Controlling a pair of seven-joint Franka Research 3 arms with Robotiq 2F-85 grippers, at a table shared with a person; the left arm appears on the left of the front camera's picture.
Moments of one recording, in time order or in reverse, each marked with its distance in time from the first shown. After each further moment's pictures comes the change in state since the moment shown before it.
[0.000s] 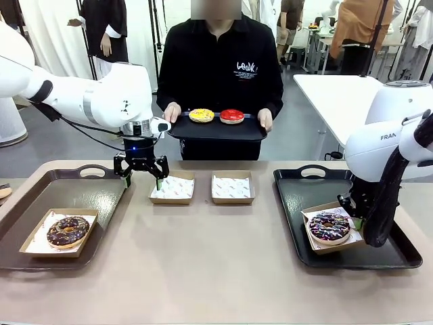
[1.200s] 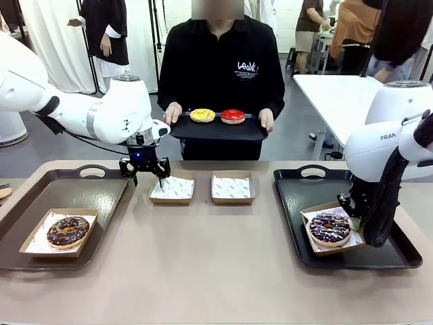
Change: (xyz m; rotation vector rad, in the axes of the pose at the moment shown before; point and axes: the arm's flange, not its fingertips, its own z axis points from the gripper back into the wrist) left arm 0.030 0.006 -0.026 -0.024 -0.179 0.046; right arm 0.000 0.000 0.000 0.000 -0.001 0.006
